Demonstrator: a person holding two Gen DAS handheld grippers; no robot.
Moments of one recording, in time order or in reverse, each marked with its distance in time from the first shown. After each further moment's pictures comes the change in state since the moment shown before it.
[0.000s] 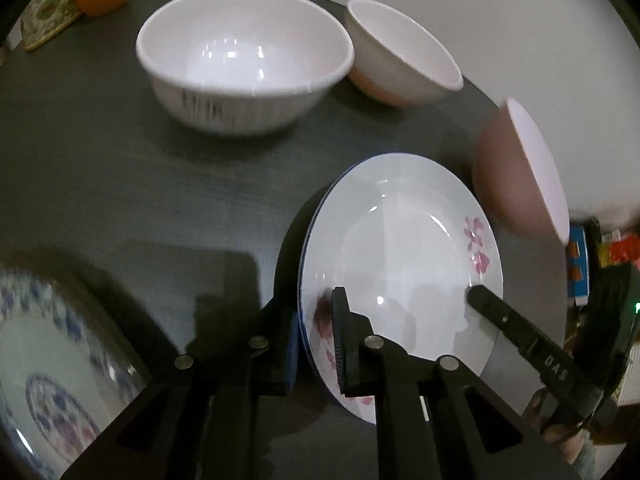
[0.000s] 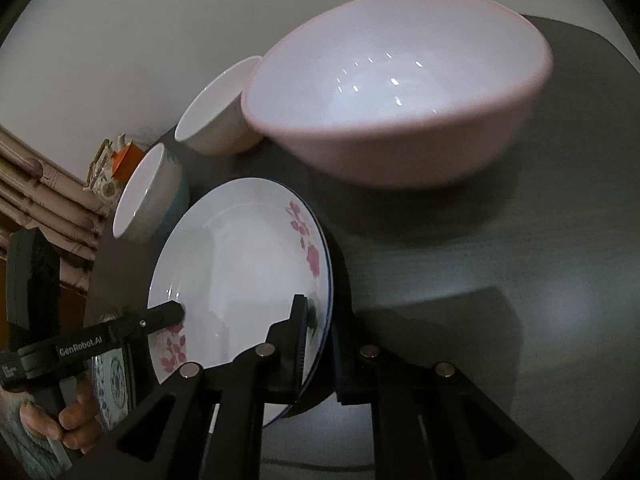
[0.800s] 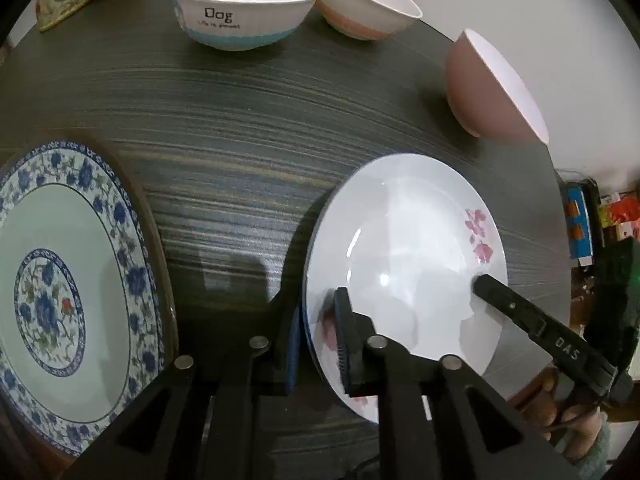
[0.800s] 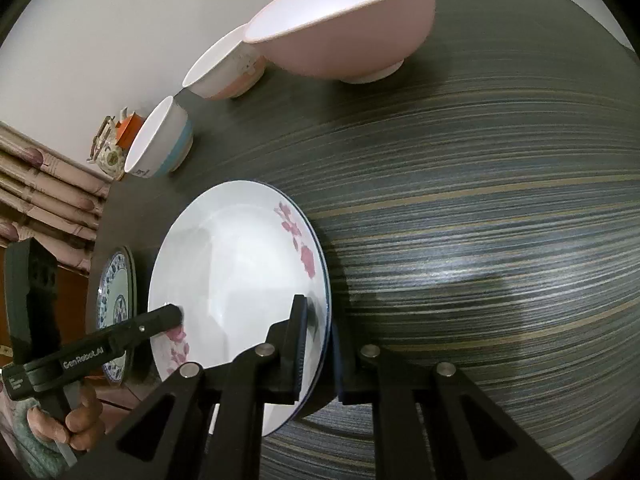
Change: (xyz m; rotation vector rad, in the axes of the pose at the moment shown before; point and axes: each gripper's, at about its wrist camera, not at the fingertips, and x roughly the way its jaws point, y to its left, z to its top) left arm -0.010 -0.010 -0.060 0.044 0.041 0.017; right arm -0.022 -0.001 -0.054 0.028 0.055 -0.019
